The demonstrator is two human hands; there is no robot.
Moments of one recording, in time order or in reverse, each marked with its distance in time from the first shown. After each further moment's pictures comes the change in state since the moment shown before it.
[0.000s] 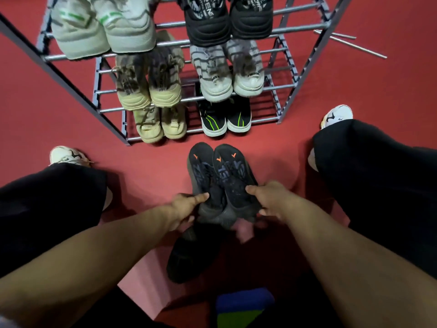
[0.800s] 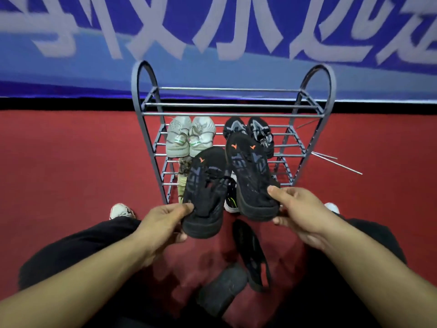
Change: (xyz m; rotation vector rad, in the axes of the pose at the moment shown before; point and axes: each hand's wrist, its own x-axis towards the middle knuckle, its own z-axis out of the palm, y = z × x) left_hand -0.279 0.072 -0.096 -0.344 0.070 0.555; right_hand -0.255 -0.092 -0.041 0.197 -0.172 -0.675
